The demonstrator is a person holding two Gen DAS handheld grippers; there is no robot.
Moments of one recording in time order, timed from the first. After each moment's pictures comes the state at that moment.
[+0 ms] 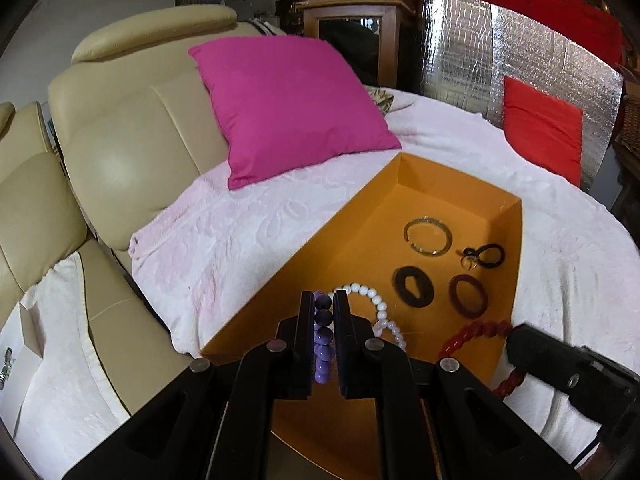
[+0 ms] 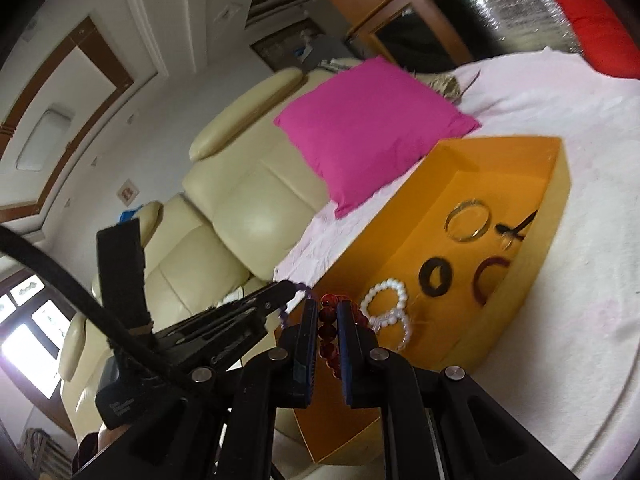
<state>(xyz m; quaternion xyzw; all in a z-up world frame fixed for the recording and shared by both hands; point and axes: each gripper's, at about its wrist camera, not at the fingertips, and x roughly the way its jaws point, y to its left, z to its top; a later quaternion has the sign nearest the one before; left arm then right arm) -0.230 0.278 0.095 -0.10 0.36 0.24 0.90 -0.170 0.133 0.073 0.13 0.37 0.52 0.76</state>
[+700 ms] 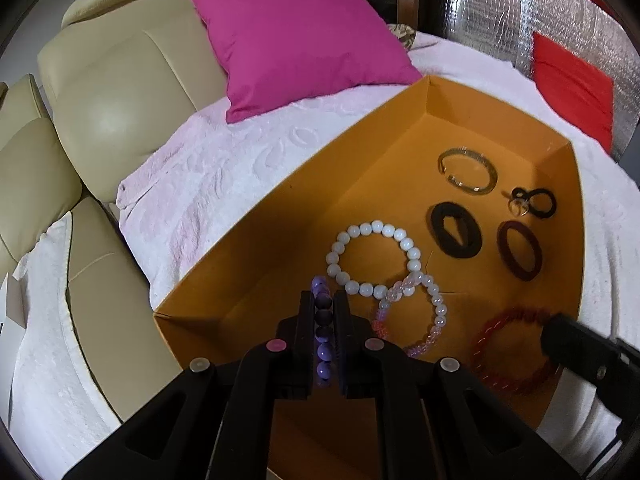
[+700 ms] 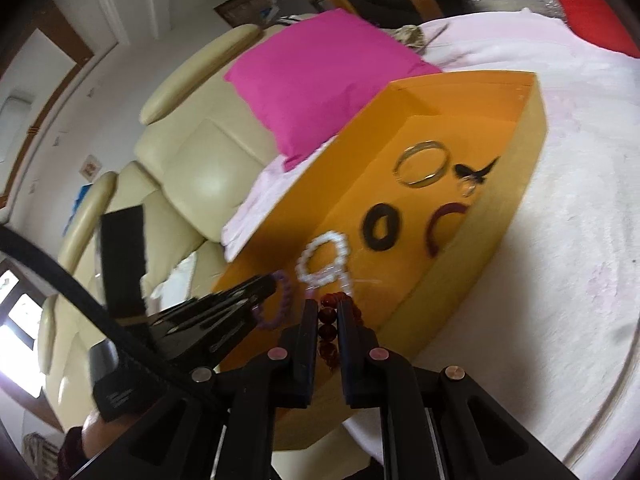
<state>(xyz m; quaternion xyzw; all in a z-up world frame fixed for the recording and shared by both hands) -0.201 0.286 0.030 -0.11 0.44 0.27 0.85 -0.143 0.142 0.027 0.08 0.44 0.46 0.77</state>
